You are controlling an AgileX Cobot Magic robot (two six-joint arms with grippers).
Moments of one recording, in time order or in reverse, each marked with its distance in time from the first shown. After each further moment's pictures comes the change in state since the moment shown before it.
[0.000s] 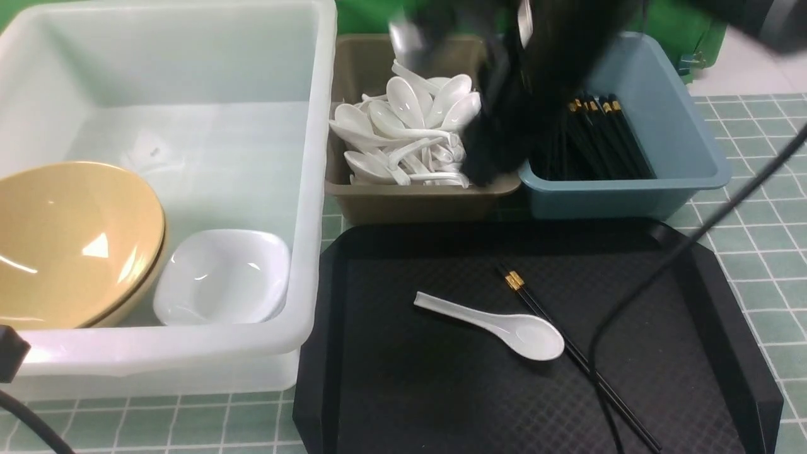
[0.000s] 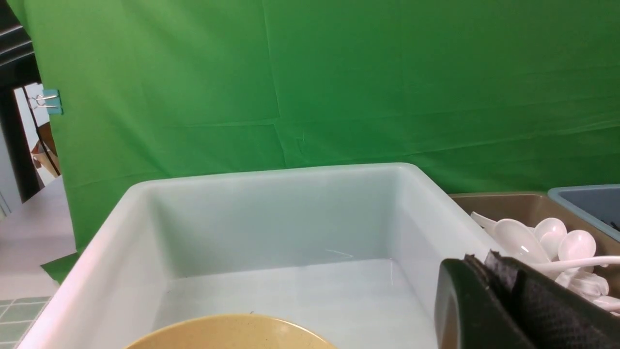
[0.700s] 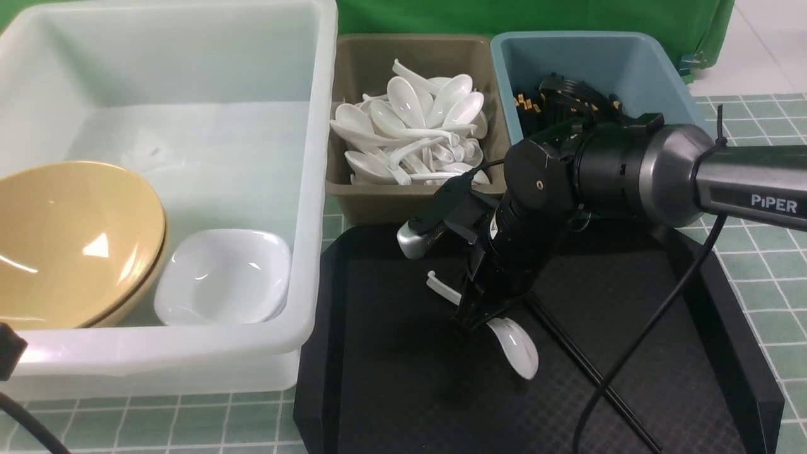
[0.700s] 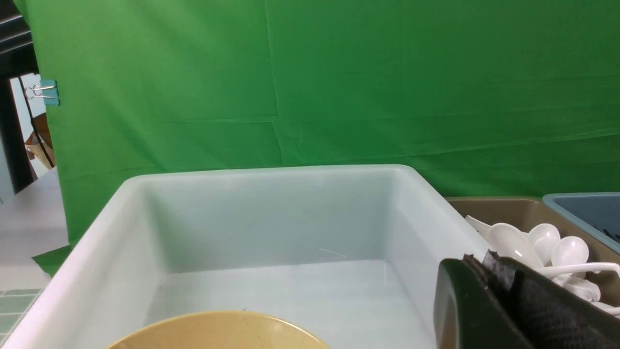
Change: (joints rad) right arm 0.026 0.123 0.260 0.074 -0.337 -0.044; left arm 0.000 0.000 0.000 -0.001 0.000 -0.028
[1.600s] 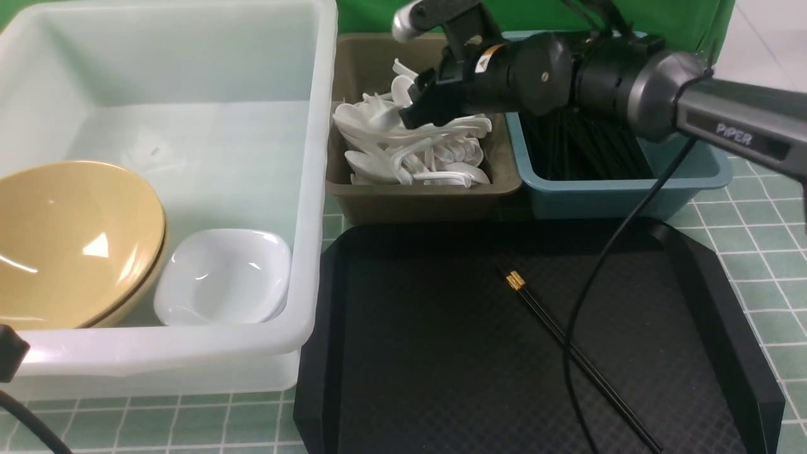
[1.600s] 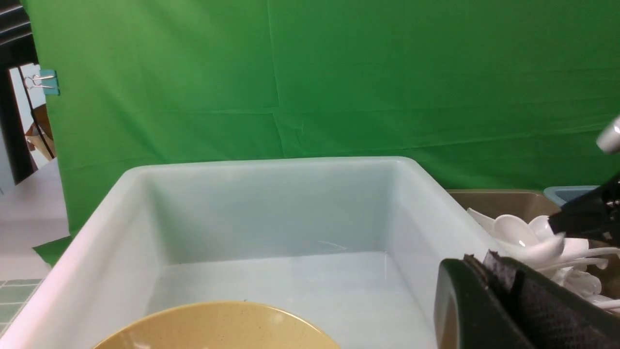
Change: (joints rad) right arm -0.140 0.138 -0.404 0.133 -0.506 -0.030; left arm 0.000 0.000 0.000 0.000 0.016 -0.004
